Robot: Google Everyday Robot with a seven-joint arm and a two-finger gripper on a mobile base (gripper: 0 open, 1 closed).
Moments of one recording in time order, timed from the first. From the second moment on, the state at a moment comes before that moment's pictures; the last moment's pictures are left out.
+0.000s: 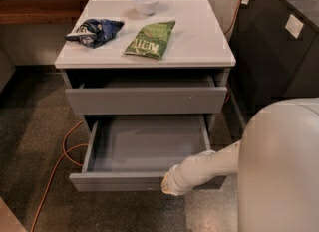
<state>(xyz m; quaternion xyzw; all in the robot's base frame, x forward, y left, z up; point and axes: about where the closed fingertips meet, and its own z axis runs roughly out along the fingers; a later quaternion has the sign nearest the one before) 0.492 -0.044 0.416 -0.70 0.68 0.07 0.21</state>
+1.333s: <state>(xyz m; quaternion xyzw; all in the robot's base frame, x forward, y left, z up) 0.562 -0.056 0.423 -0.68 0.68 0.06 0.26</state>
